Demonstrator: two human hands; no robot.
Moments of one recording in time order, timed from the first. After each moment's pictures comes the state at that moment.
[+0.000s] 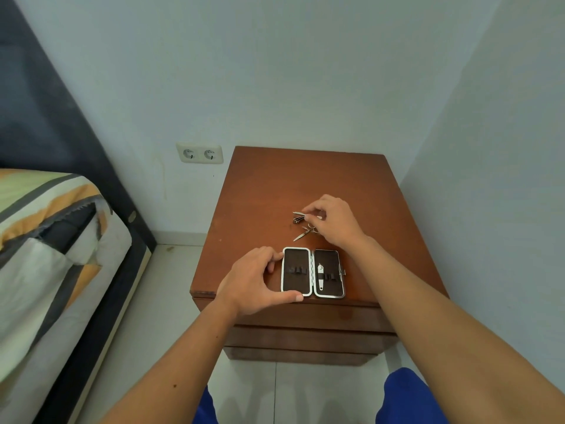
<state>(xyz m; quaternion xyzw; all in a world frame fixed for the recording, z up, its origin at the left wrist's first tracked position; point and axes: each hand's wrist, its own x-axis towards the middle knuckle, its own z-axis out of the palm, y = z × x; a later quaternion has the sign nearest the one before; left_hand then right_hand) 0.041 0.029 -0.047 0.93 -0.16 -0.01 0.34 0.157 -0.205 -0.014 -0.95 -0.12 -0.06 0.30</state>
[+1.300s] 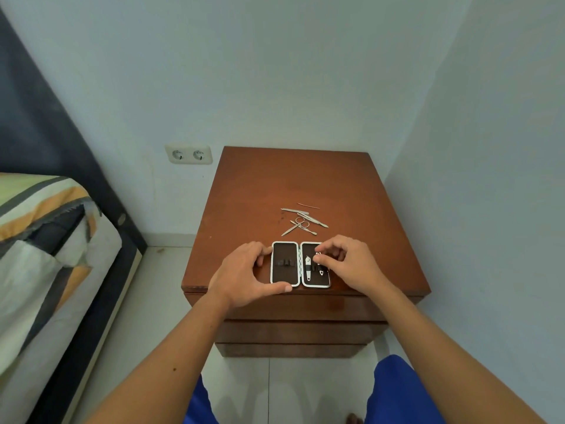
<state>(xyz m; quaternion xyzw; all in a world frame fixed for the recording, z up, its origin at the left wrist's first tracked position) 0.039 0.025 -0.043 0.93 -0.16 0.01 0.32 0.049 -0.256 -0.037 -0.91 -0.07 -0.04 0.42</state>
